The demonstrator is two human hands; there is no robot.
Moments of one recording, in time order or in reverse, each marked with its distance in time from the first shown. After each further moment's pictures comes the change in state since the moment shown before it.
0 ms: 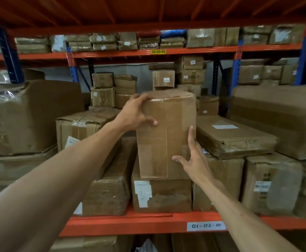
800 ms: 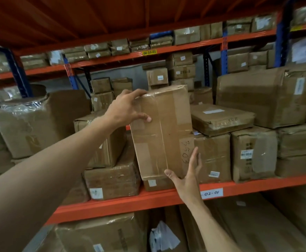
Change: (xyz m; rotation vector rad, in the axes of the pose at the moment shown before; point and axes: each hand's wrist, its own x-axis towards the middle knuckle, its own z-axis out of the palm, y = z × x) left_hand -0.090 0.074 -0.073 0.236 -0.077 0.044; right_hand -0.152 -0.029 0.056 0.313 0.288 0.135
